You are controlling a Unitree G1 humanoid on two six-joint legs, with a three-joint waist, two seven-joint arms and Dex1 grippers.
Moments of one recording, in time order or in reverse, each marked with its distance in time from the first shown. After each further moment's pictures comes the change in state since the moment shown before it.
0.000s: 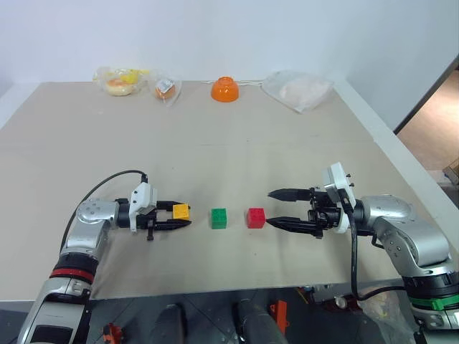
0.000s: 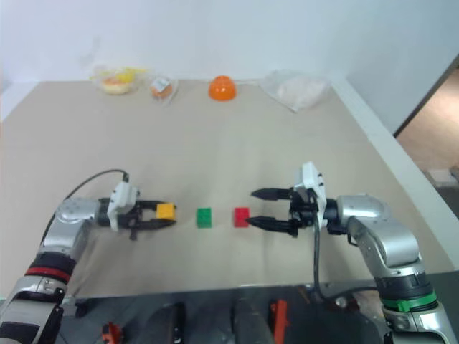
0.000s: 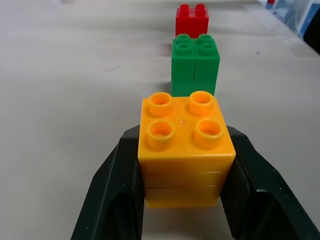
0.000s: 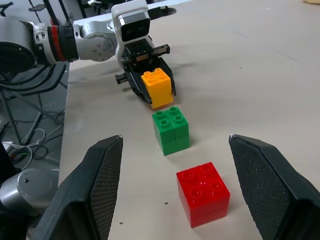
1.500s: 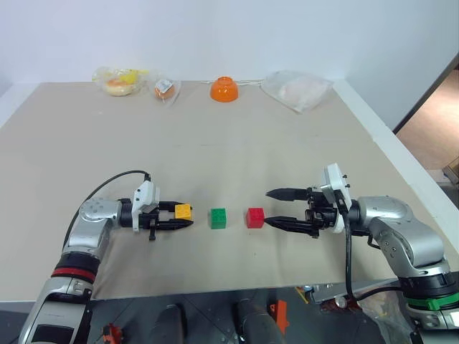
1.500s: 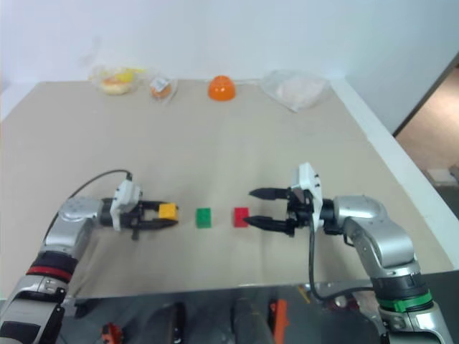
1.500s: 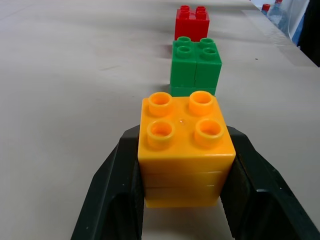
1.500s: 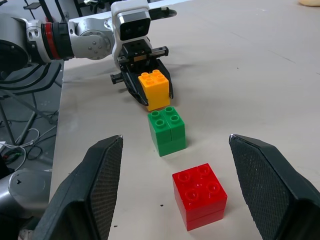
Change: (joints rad) left arm -0.003 -0.003 -0.007 -0.025 0.009 0.055 0.006; right arm -0.001 0.020 0.010 0.000 -0.021 -0.016 -0.018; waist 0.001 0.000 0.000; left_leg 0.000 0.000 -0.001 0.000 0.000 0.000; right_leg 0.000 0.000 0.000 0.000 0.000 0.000
